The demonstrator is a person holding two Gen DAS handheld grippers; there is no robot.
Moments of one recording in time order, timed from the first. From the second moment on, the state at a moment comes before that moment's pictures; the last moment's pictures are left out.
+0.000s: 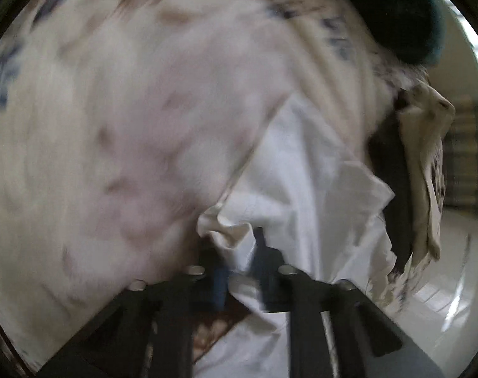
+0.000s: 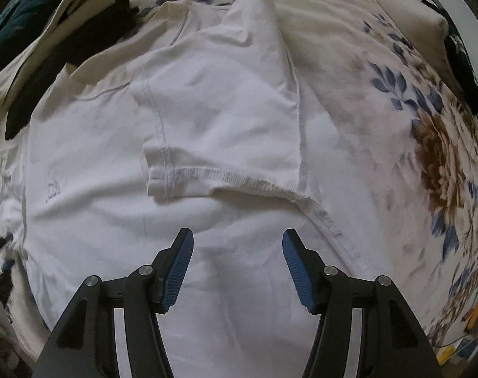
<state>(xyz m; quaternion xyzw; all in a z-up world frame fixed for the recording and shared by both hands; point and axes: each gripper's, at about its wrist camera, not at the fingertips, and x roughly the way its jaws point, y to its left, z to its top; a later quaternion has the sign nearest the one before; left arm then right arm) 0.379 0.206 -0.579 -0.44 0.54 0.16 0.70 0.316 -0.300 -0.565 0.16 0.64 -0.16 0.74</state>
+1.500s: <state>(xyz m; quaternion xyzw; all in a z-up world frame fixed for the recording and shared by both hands) 0.348 -0.021 -0.464 0.04 0.56 -0.01 0.83 0.265 -0.418 -0.452 0.17 0.67 -0.10 0.71</state>
